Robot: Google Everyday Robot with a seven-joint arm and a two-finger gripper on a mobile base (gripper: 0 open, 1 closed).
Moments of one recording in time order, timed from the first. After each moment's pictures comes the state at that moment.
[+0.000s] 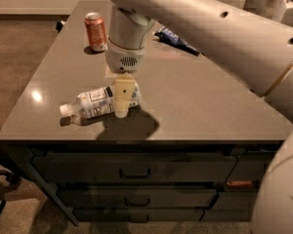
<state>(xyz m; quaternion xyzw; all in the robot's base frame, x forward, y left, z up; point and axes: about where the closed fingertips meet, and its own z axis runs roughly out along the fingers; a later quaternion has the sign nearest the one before) 0.553 0.058 0.867 -0.78 0.62 0.08 0.11</state>
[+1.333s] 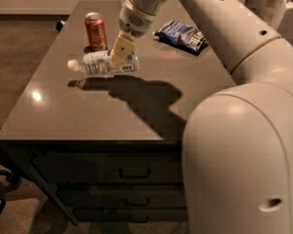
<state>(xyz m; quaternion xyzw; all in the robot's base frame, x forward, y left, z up) 0.667 0.053 0.915 -0.64 0.73 0.16 0.19</state>
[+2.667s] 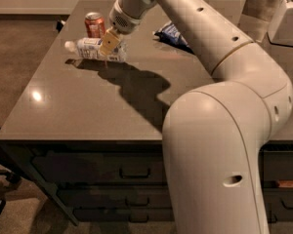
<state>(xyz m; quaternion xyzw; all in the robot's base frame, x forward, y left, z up) 0.752 0.086 0.903 -0.55 0.77 0.14 0.28</state>
